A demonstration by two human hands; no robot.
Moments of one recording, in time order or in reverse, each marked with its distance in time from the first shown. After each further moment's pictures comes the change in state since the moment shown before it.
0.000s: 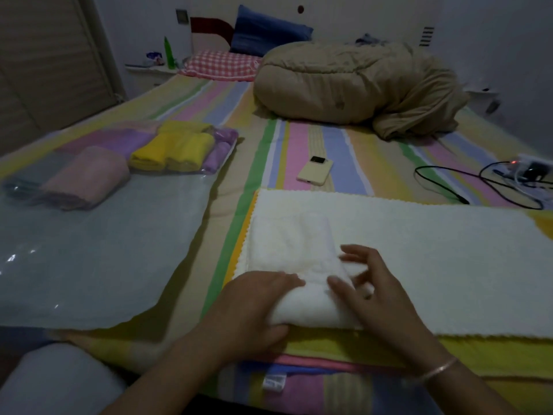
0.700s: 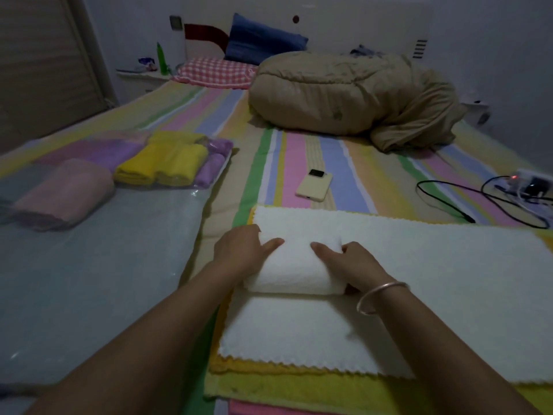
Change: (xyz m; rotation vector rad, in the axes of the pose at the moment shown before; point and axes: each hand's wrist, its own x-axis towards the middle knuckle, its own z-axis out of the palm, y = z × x) left_hand 0.128 -0.090 0.008 0.025 -0.041 -0.639; right_hand 0.120 0.011 0.029 -0.198 -0.117 0.574
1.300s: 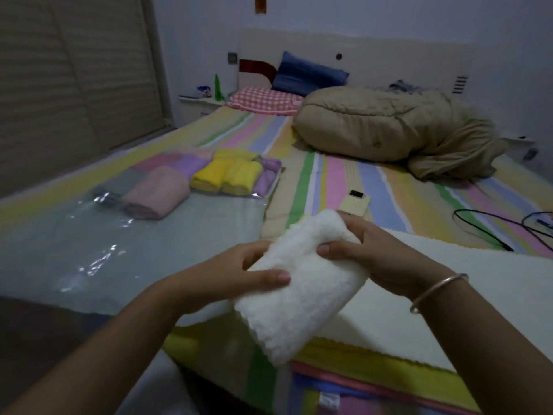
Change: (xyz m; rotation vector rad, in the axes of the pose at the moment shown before) left_hand -0.165 -0.056 -0.131 -0.889 -0.409 0.243; right_hand -0.123 -0.088 -0.022 0.463 -0.587 -0.578
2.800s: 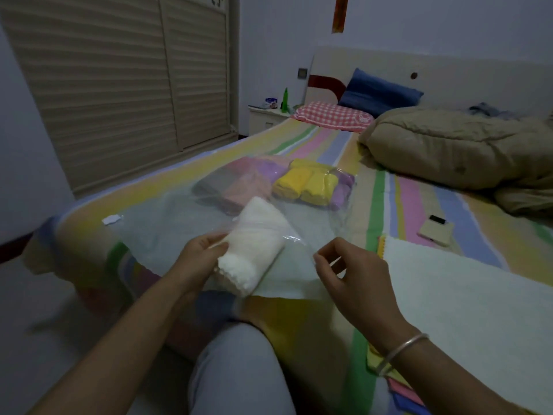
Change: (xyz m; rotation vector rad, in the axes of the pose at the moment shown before) left_hand -0.084 -0.122 -0.128 -0.368 0.926 -0.063; right_hand 0.050 0.019 0.164 -0.811 0.462 -0.516
